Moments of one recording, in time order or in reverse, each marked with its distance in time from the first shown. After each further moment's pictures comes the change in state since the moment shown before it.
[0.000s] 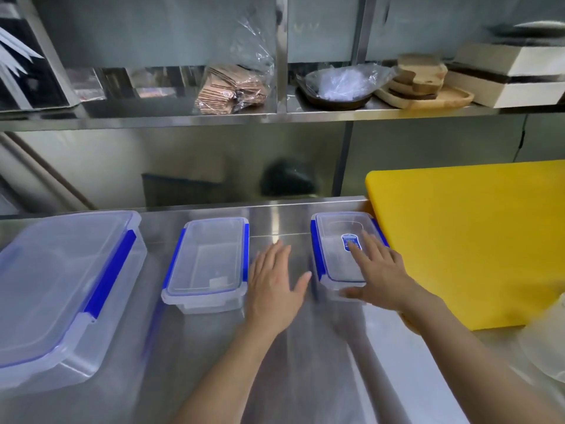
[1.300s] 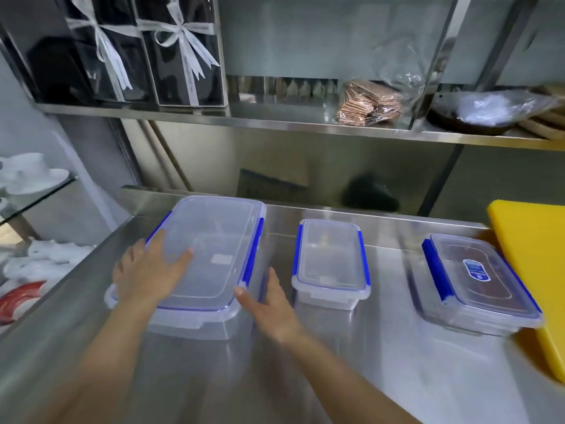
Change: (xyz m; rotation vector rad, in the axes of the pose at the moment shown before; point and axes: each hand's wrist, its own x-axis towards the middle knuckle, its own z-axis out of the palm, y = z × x) left_hand -0.091 -0.321 -0.313 0.379 0.169 -0.759; right_hand -0.031 -0.446 0.082 1.164 -0.255 -0.144
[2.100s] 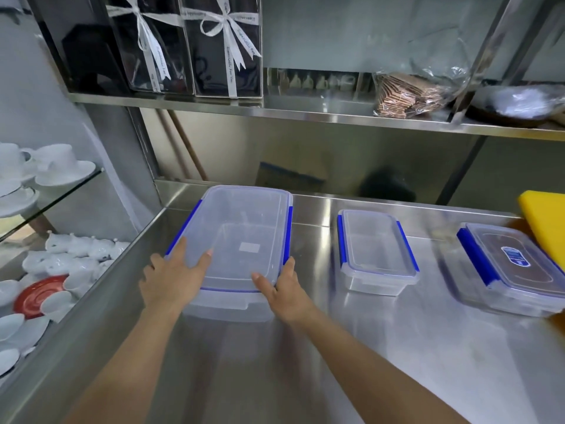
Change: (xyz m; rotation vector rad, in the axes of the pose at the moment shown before) left_hand -0.001 -0.011 0.029 -0.062 -0.113 -0.051; right_hand 0.011 -0.011 0.002 -0.138 0.056 0.010
